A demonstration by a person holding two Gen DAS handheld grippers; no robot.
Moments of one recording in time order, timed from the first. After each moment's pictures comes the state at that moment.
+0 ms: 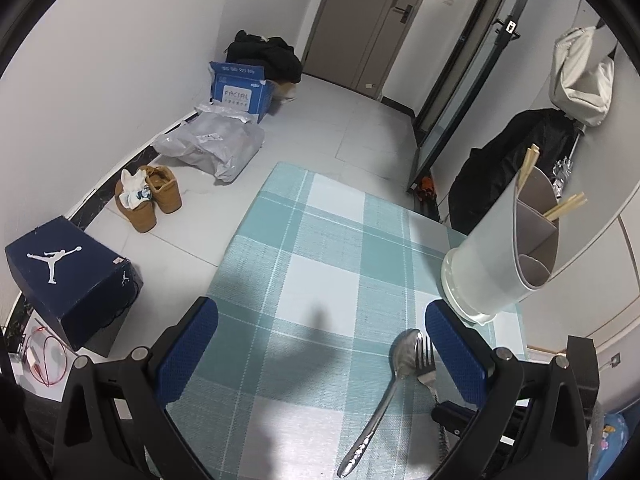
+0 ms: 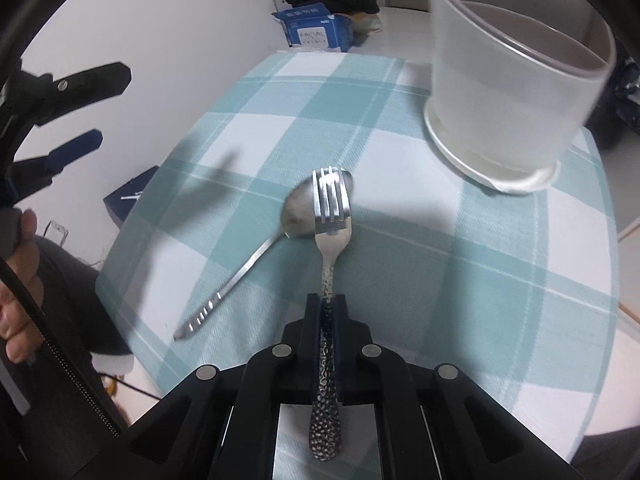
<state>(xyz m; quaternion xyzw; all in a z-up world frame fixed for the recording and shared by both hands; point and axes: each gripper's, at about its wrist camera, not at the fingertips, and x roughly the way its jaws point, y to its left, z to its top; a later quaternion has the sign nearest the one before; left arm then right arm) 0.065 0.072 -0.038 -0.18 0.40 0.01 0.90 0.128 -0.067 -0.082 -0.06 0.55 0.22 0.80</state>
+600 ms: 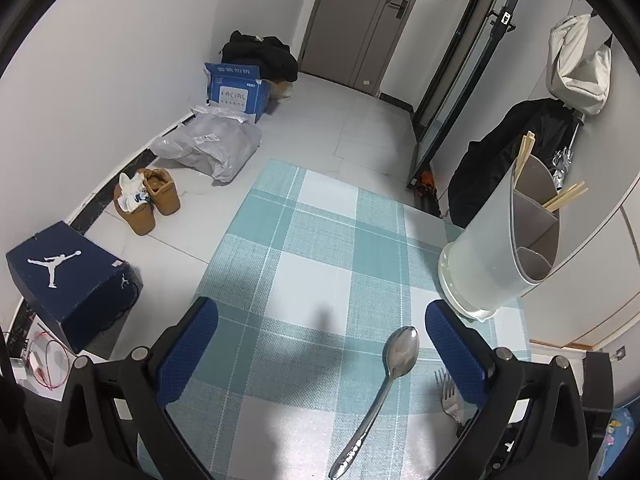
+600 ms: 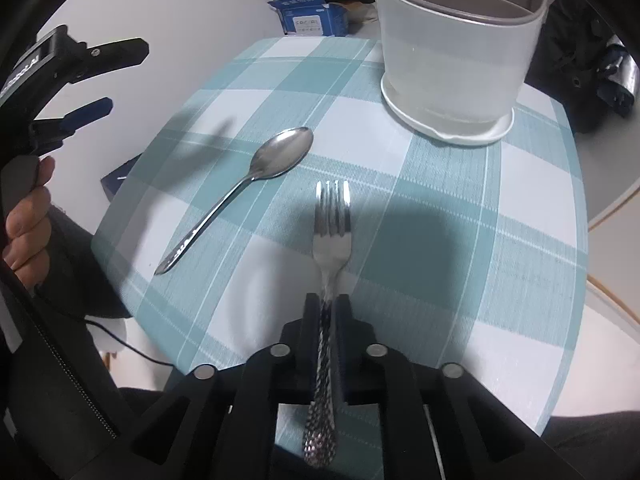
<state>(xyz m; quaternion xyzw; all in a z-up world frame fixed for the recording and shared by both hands) 0.068 0.060 -0.038 -0.16 0.41 0.01 0.90 0.118 -0.092 -0.082 -0.07 0.56 0.22 0.79</state>
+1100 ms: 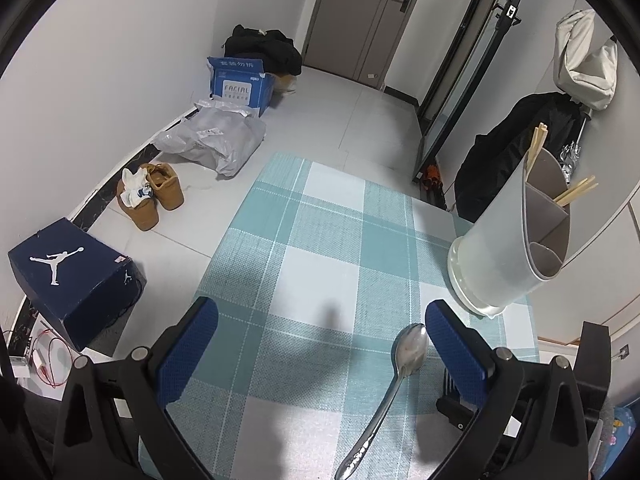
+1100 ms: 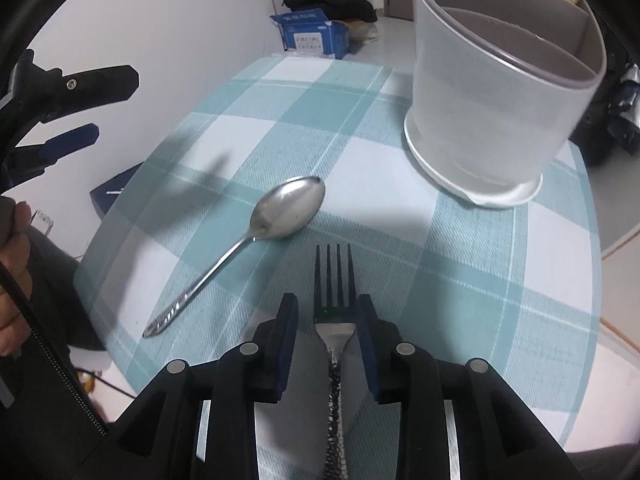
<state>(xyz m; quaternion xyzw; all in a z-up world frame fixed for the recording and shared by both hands) 0.073 0.060 -0.045 -0.16 0.42 0.02 0.89 0.144 -0.063 -0.088 -0.09 0.53 0.21 0.82</state>
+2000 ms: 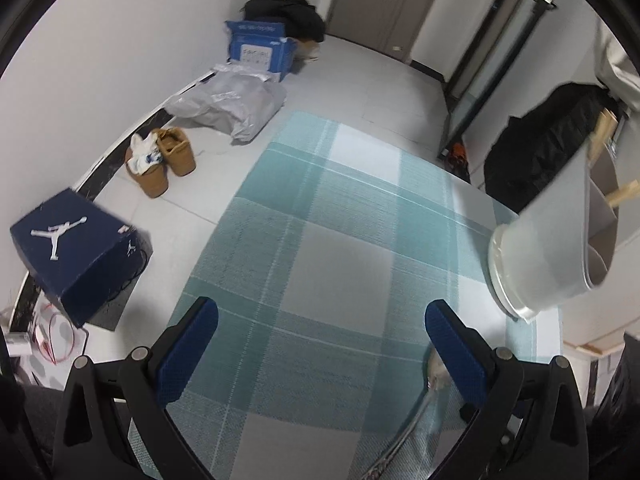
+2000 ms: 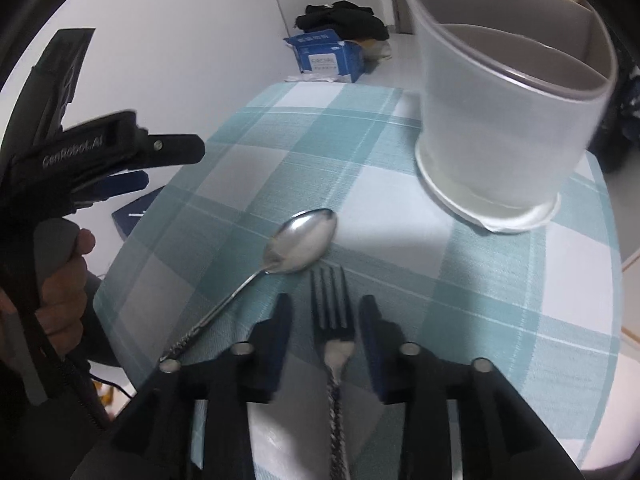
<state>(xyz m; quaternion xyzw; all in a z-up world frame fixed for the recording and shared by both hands) 0.096 0.068 -0.072 -0.18 0.47 0.06 0.86 0.155 -0.063 -0.086 -0.05 0.50 0.25 0.83</state>
